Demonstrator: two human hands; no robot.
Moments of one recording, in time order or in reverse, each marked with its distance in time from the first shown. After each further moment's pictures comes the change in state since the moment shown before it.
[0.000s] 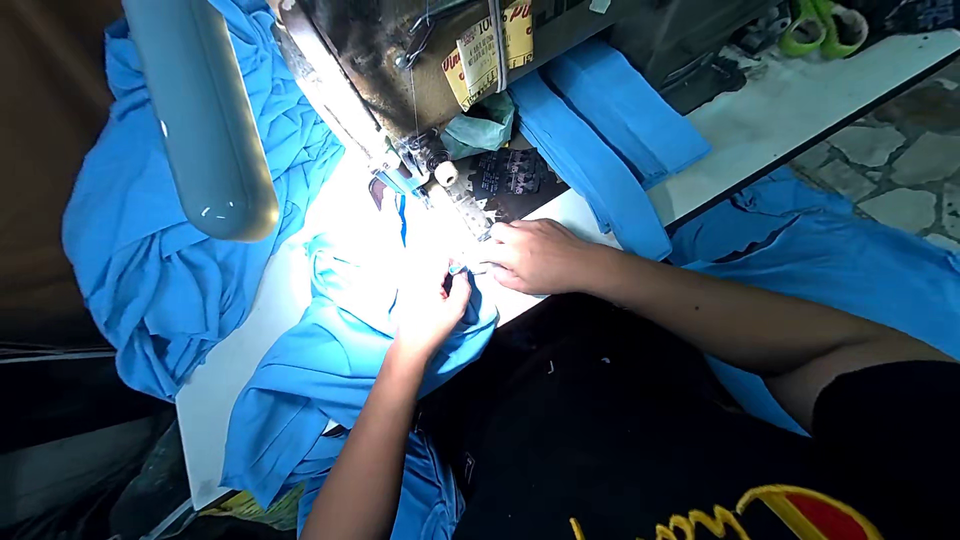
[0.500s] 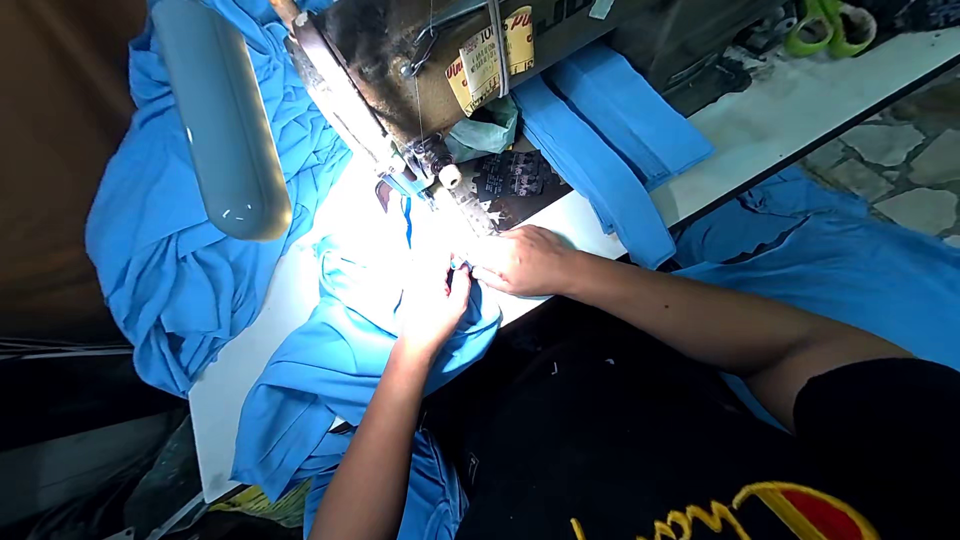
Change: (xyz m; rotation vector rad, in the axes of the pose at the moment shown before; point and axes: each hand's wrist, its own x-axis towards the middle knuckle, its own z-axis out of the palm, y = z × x) left_hand 0.003 0.002 0.000 0.089 0.036 0.028; right_hand 0.009 0.002 0.027 0.025 0.124 -0.055
